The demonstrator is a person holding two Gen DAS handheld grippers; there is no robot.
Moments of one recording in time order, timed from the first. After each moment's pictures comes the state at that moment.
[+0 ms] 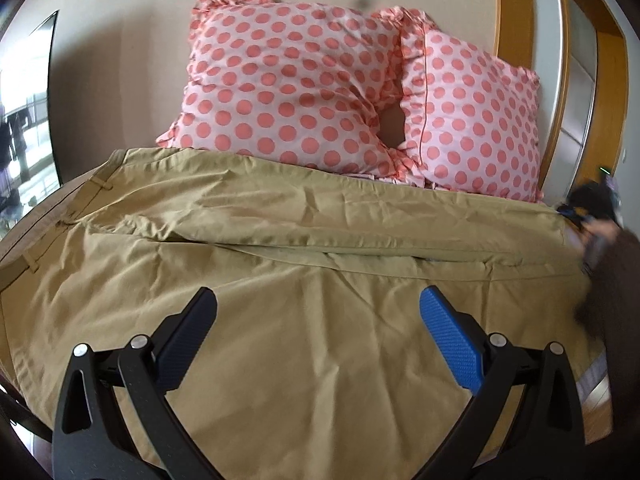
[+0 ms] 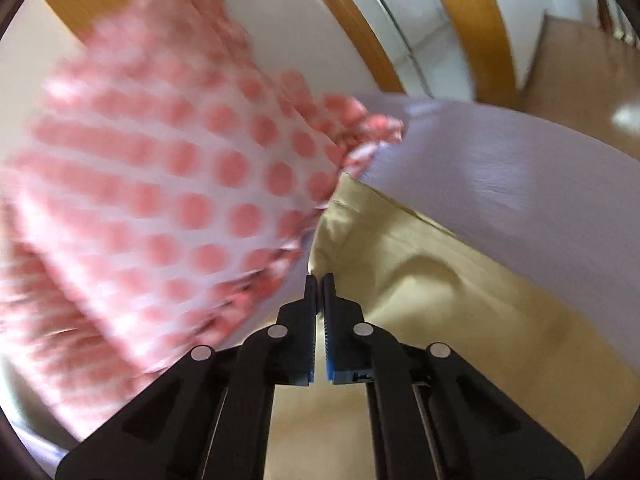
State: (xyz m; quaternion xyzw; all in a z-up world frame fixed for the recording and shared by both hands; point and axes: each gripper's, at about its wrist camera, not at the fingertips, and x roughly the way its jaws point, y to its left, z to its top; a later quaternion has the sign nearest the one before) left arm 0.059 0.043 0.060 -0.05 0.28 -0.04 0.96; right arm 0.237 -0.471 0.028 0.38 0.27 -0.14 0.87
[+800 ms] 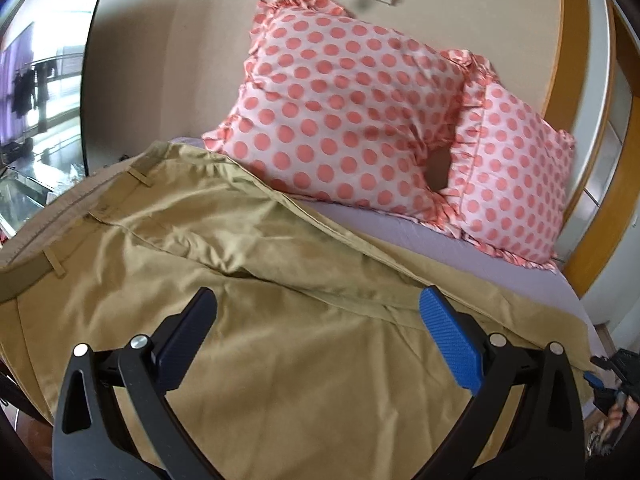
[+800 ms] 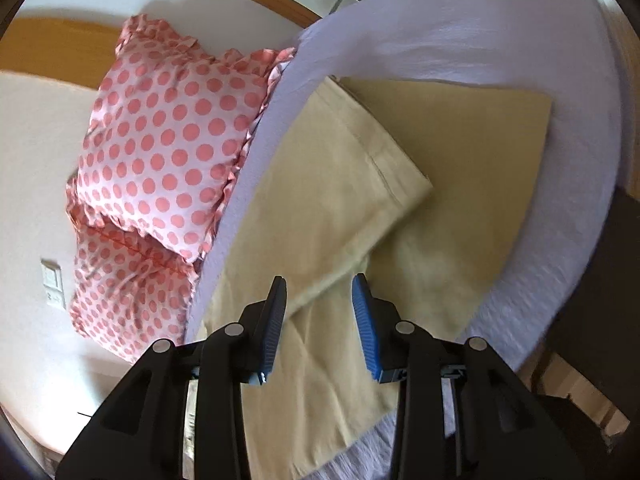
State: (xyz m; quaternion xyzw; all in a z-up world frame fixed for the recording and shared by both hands) left arm 0.086 0.118 0.093 -0.12 0.28 0.00 0.95; right arm 0.031 -0.437 -0.021 0.53 0.32 -0.10 0.78
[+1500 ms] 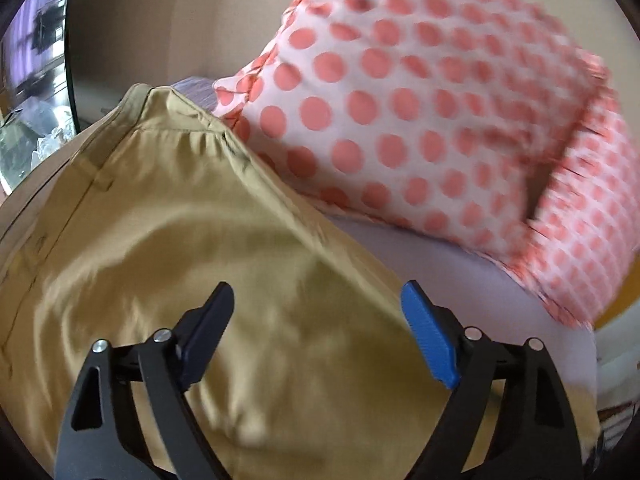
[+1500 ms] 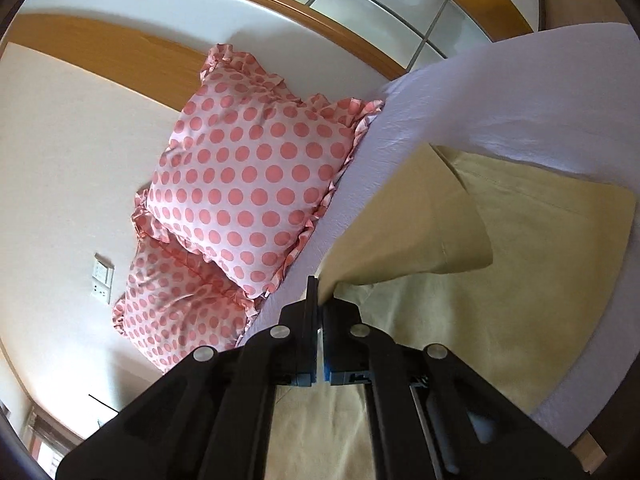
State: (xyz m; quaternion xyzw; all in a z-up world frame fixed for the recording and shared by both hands) left arm 0.288 0.187 0.060 -0.19 0.41 0.07 0.89; right arm 0.034 -0.442 -0.001 0.51 0.18 -0.02 0.84
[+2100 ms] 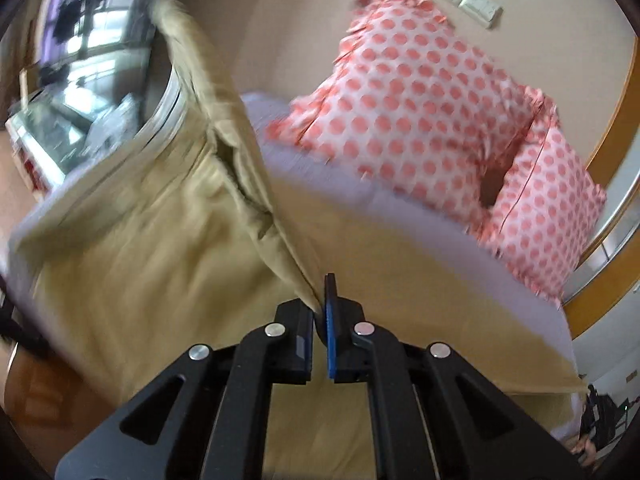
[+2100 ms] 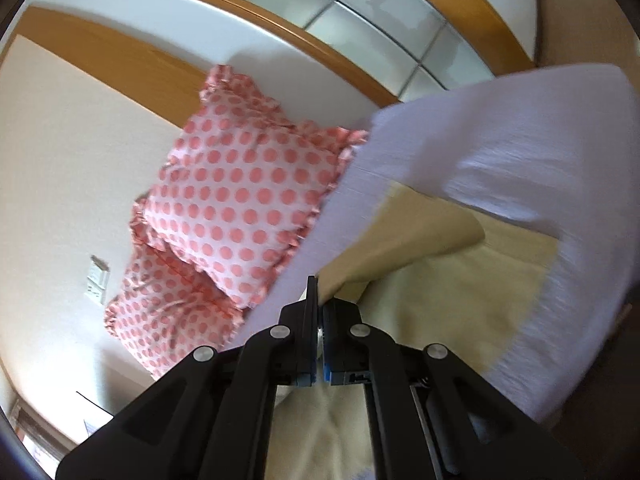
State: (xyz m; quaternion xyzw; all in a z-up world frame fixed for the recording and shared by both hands) left arm 0.033 0.224 0.071 -0.23 0.34 0.06 0.91; right arm -0.008 -0.454 0.005 0.49 0.17 -0.06 0.86
